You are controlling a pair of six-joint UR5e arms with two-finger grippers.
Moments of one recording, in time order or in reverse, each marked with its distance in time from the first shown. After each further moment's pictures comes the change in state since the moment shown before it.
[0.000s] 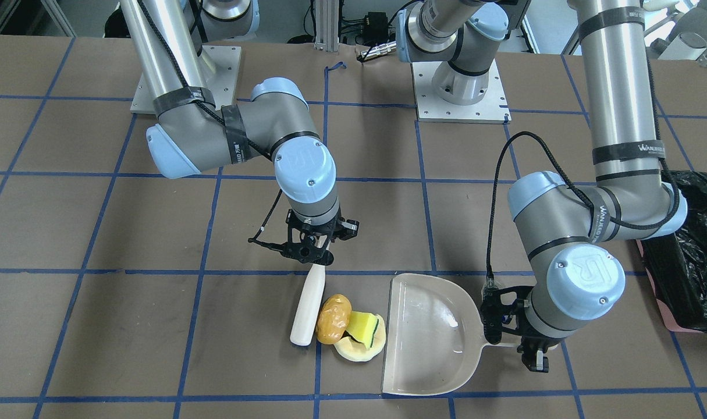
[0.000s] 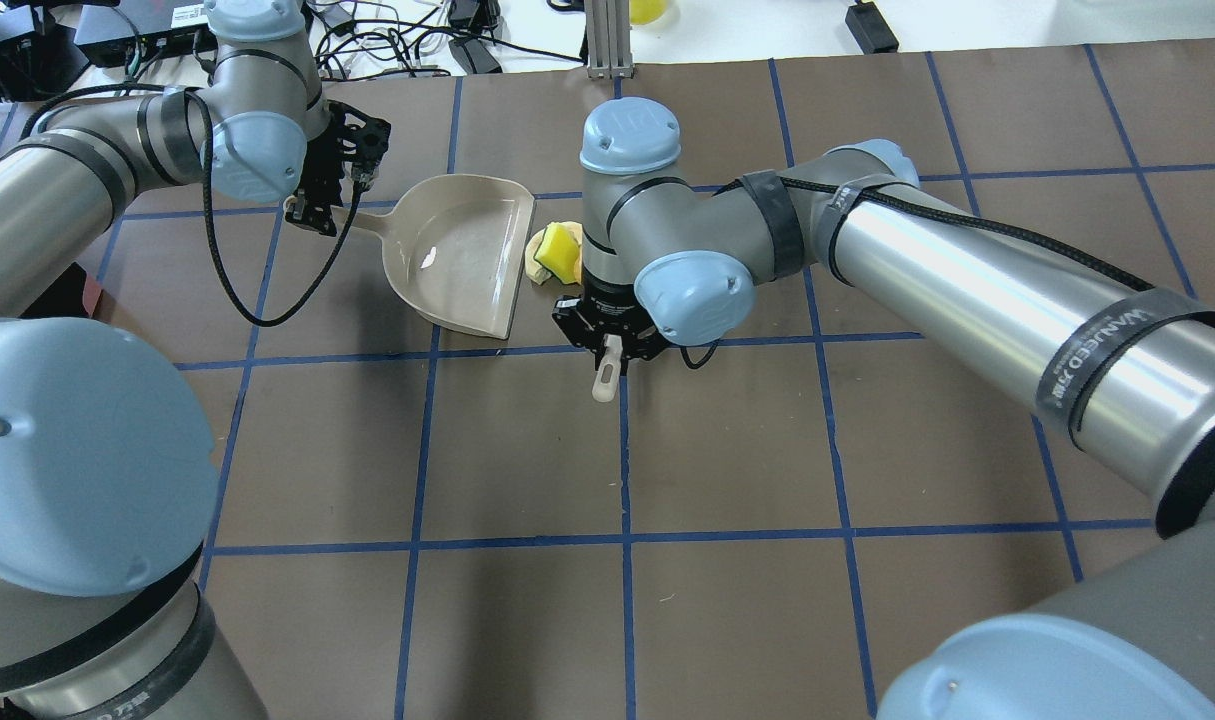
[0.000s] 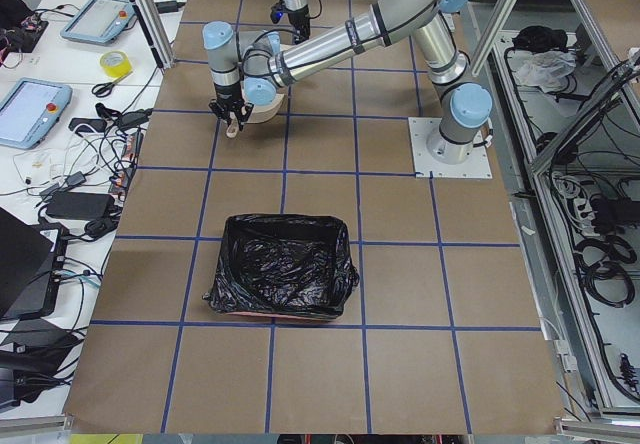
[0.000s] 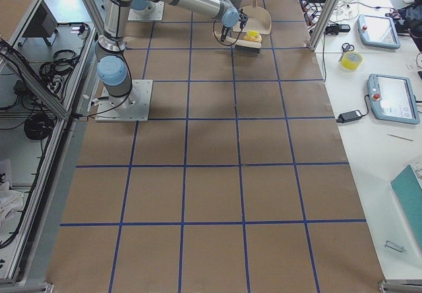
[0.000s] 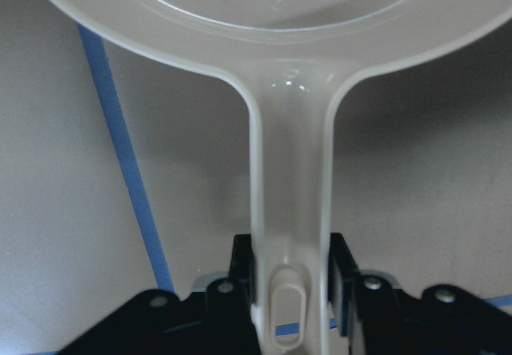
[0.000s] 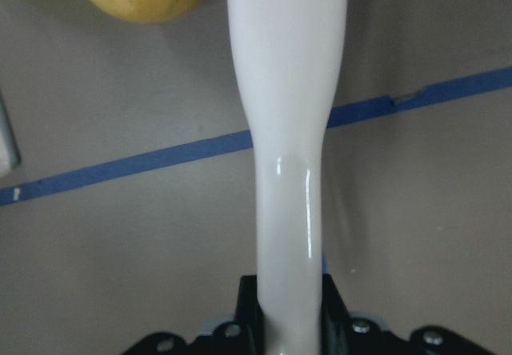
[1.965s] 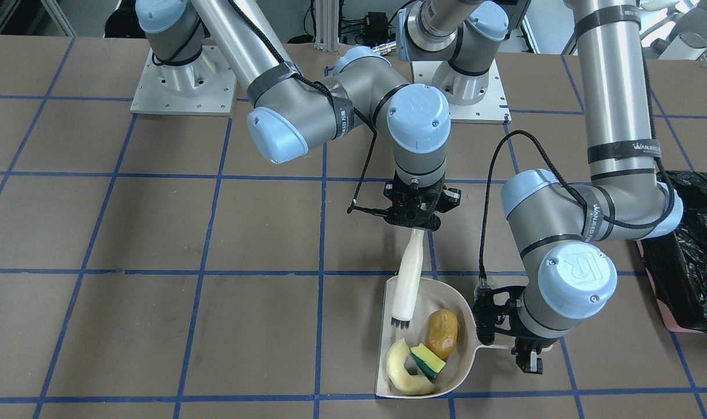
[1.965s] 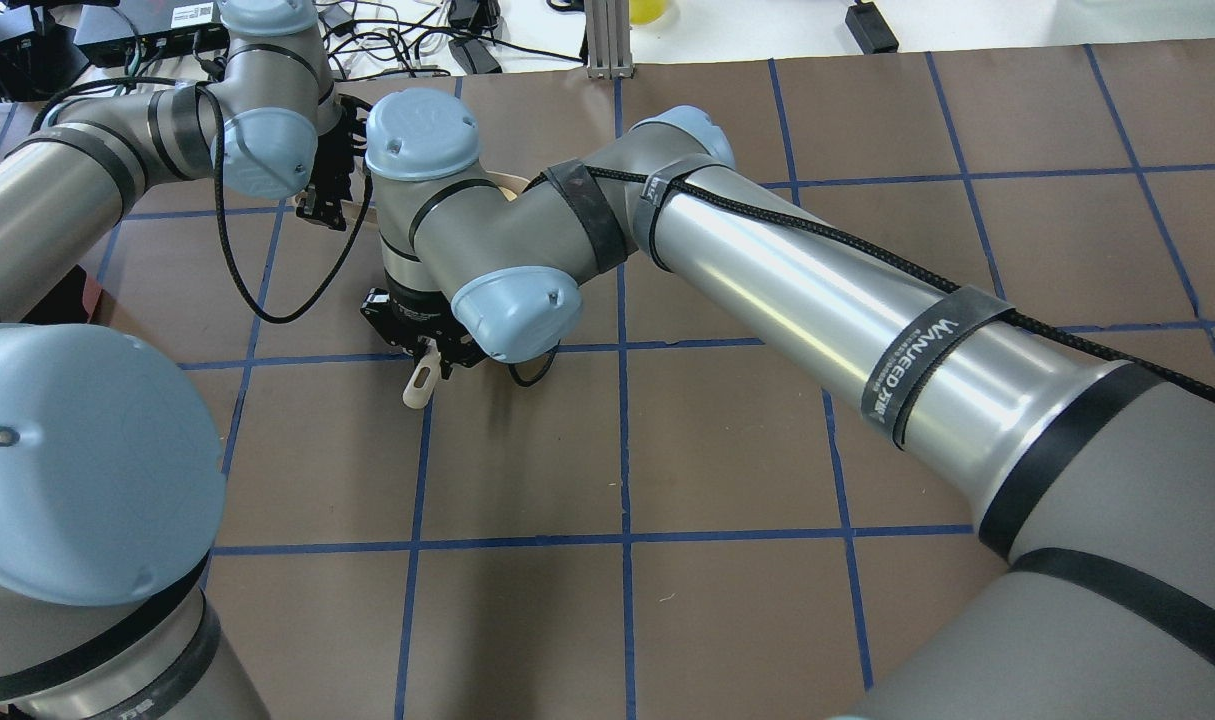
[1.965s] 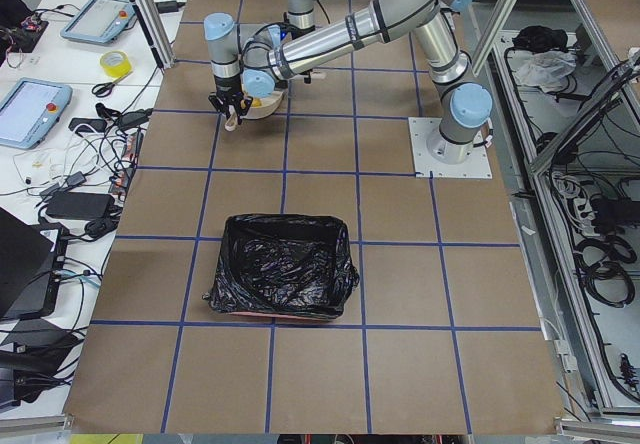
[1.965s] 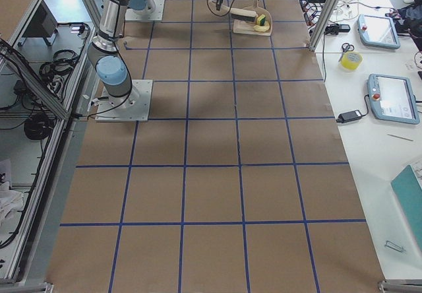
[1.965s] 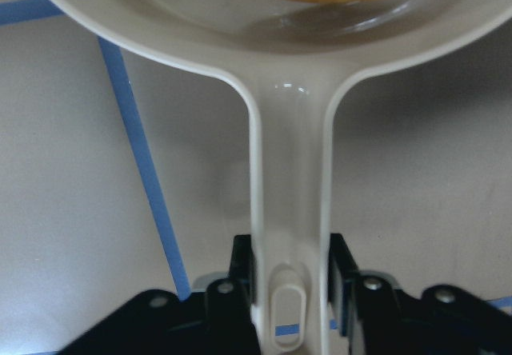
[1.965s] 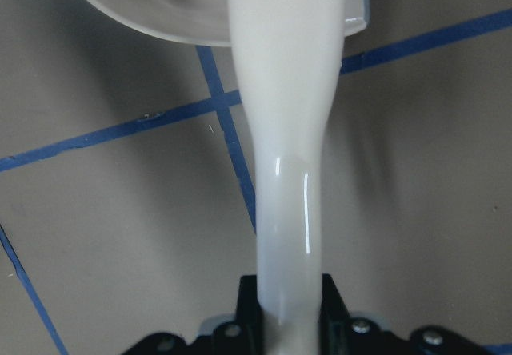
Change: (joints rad) left arm -0.008 0.004 0.006 -0.001 -0.022 -0.014; right arm 0.206 0.054 -0.245 0.066 0.084 0.256
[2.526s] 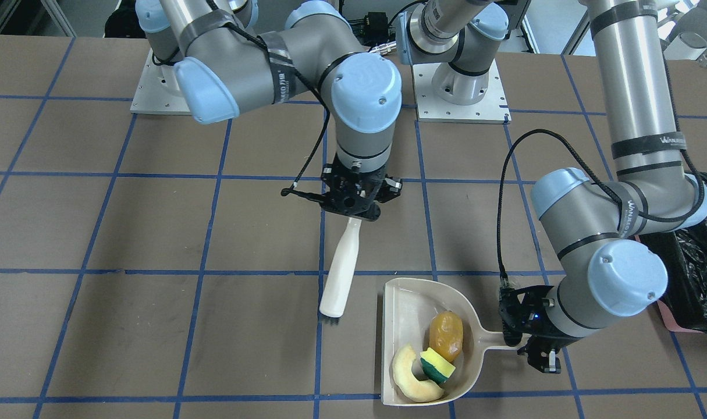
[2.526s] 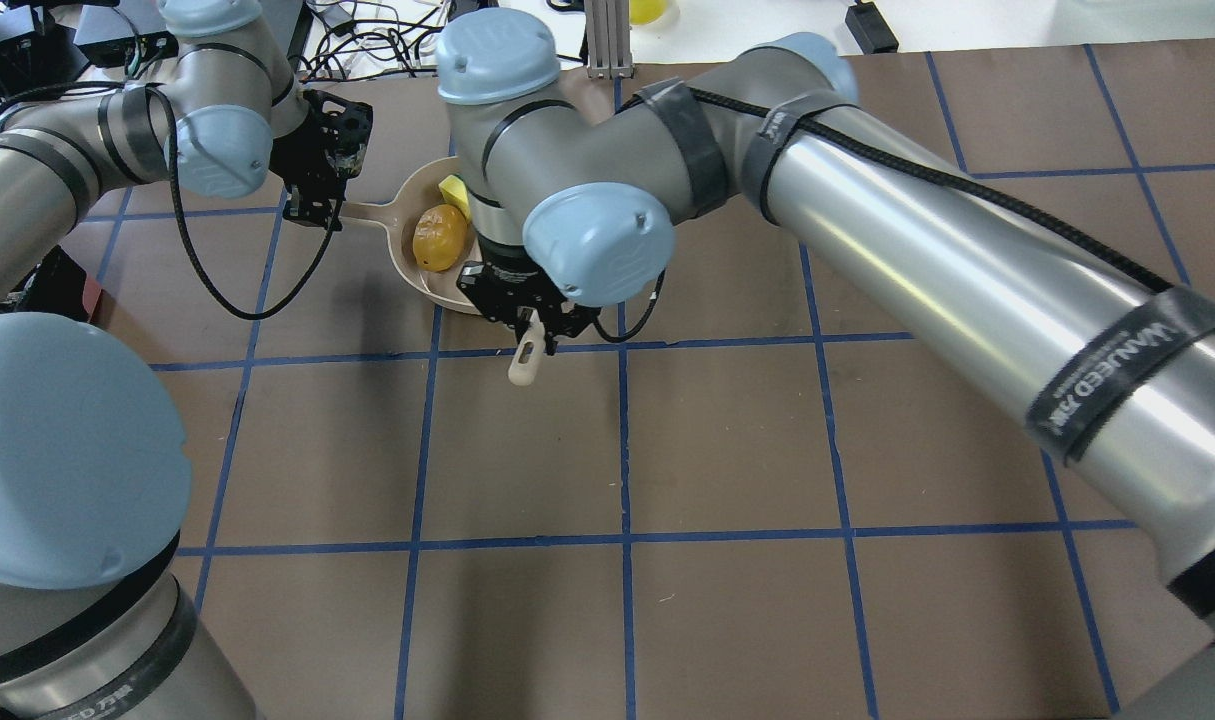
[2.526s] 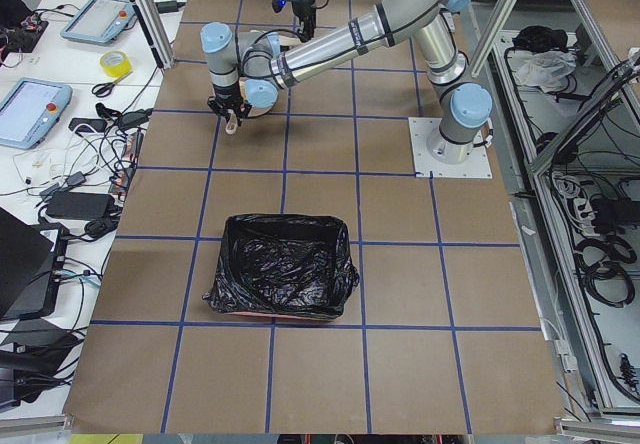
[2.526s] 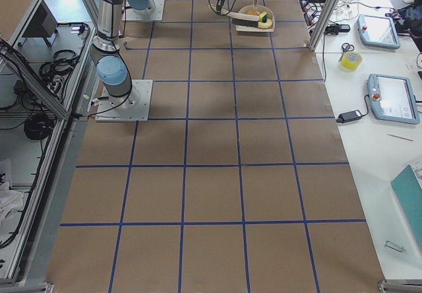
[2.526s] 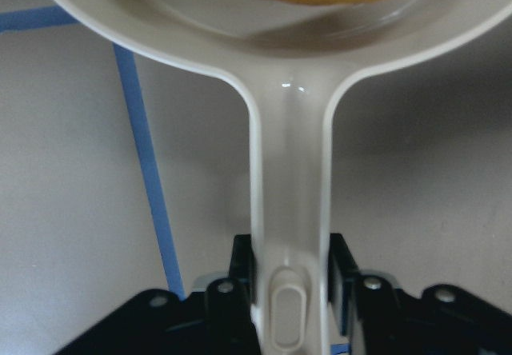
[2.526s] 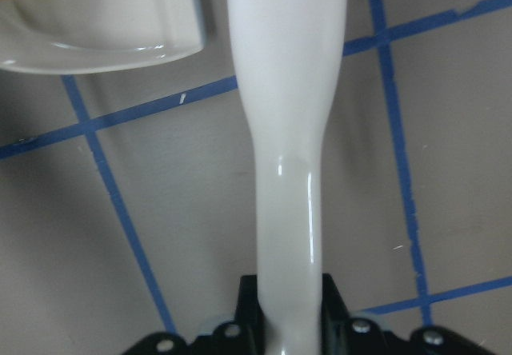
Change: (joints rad) left arm 0.085 0.016 -0.011 -0.012 -0.166 0.004; right arm -0.137 -0.153 0.081 0.190 -0.128 -0.185
